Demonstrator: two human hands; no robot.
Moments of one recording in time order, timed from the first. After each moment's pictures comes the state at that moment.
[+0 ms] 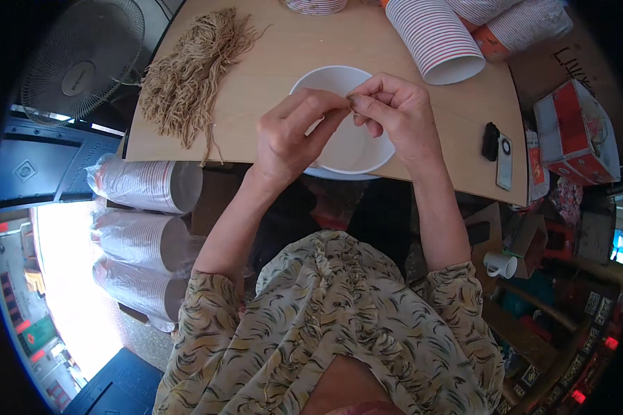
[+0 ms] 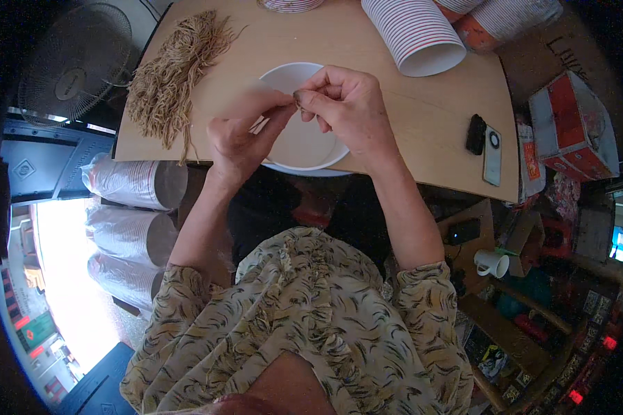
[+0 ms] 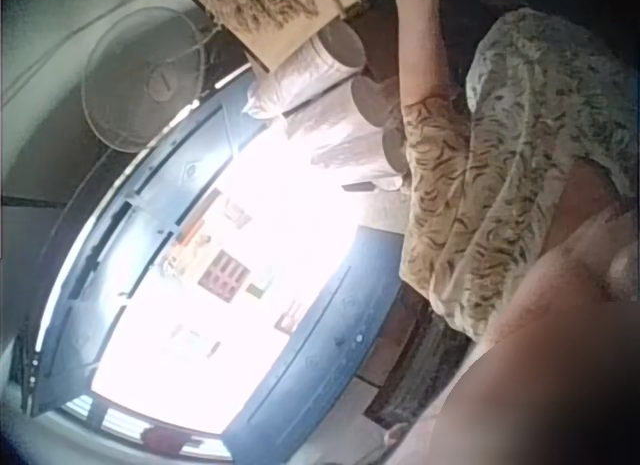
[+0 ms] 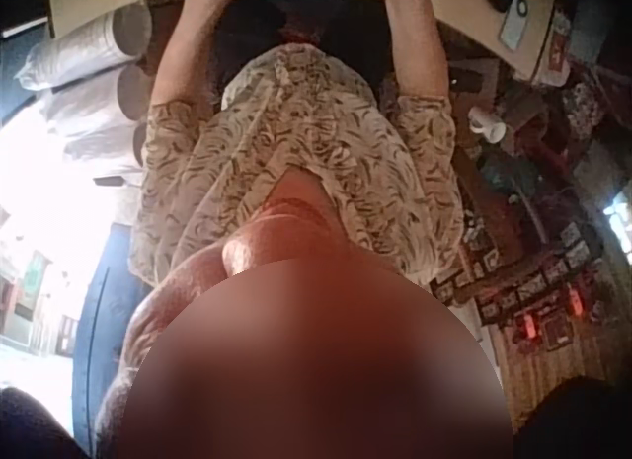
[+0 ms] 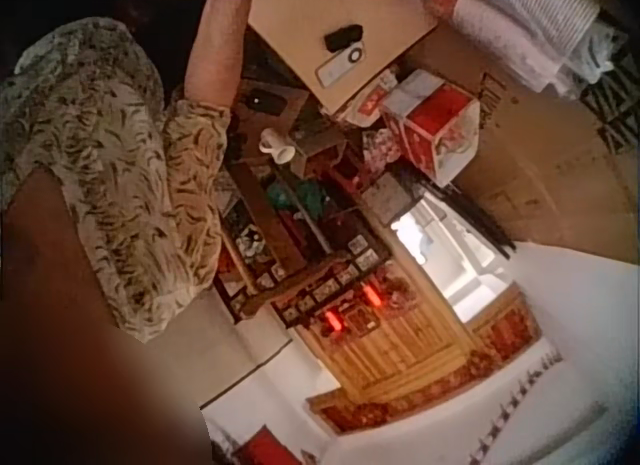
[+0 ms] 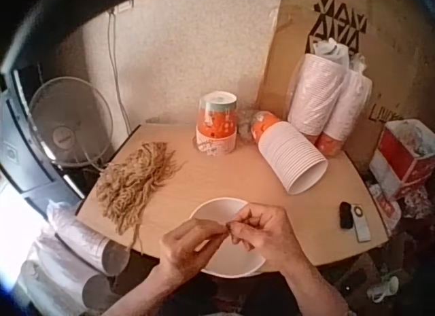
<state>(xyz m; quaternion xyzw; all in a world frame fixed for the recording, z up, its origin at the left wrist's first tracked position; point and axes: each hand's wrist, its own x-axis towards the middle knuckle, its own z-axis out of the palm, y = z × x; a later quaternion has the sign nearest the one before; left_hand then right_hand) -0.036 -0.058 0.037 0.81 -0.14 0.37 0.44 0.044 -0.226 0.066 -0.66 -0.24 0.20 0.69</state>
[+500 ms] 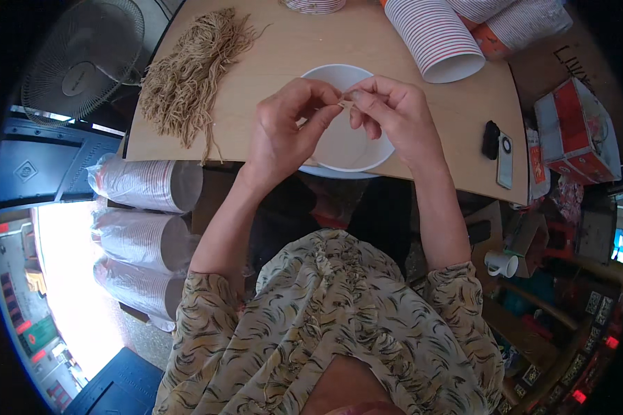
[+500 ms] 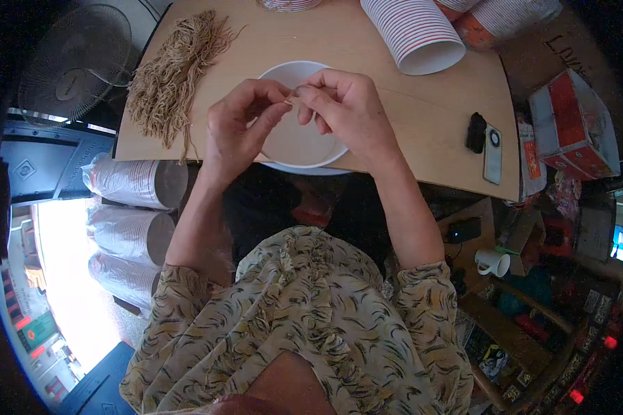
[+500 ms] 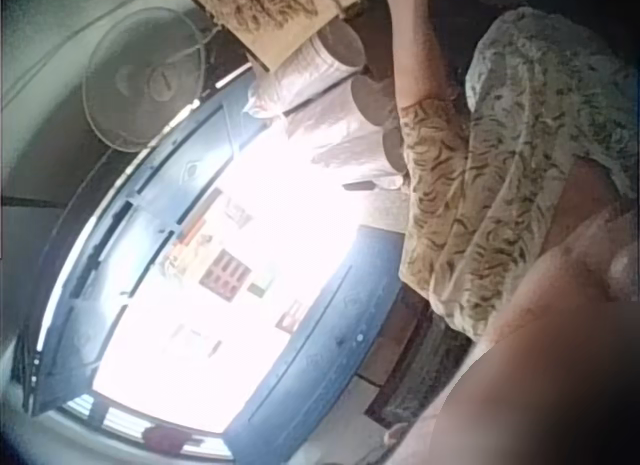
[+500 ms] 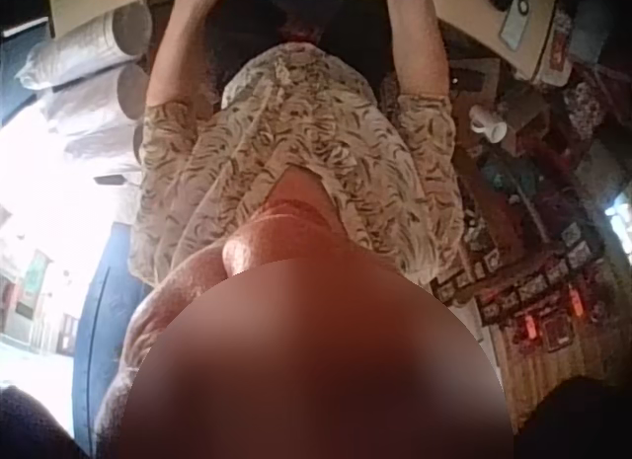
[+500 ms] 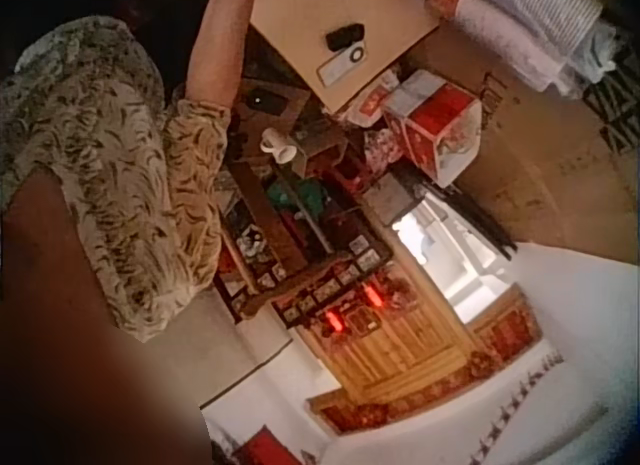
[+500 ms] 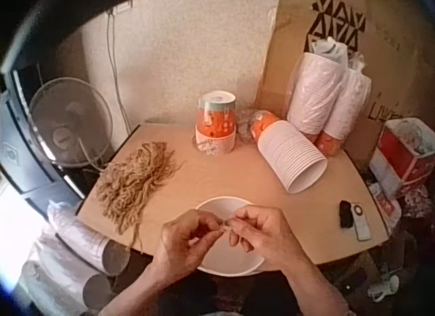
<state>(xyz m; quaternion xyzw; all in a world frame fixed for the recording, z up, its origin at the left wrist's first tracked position) -0.037 -0.053 0.038 0.77 -0.11 0.28 0.56 0.045 -0.231 0.067 -0.68 -0.25 0.24 0.65</state>
